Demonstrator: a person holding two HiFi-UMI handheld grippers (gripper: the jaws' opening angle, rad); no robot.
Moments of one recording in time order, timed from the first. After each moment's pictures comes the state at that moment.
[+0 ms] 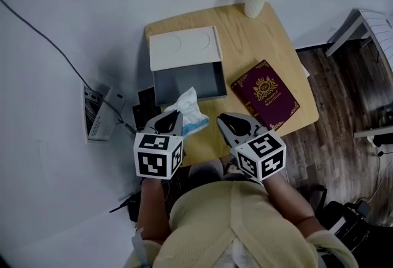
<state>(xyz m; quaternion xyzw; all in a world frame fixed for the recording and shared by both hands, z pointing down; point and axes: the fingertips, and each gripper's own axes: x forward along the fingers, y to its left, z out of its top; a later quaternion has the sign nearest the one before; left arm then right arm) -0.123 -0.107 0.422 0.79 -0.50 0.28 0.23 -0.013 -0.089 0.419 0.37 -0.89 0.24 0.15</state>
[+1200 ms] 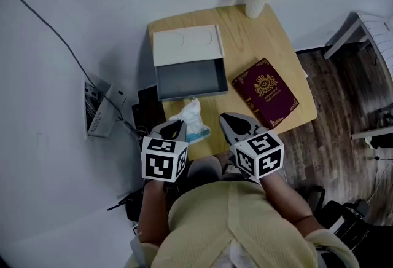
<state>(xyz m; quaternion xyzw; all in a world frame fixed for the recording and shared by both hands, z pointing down) -0.124 -0.065 0.447 0.78 -0.48 0.31 0.26 -0.013 -0.076 0.425 0.39 -0.87 0.24 0.15</state>
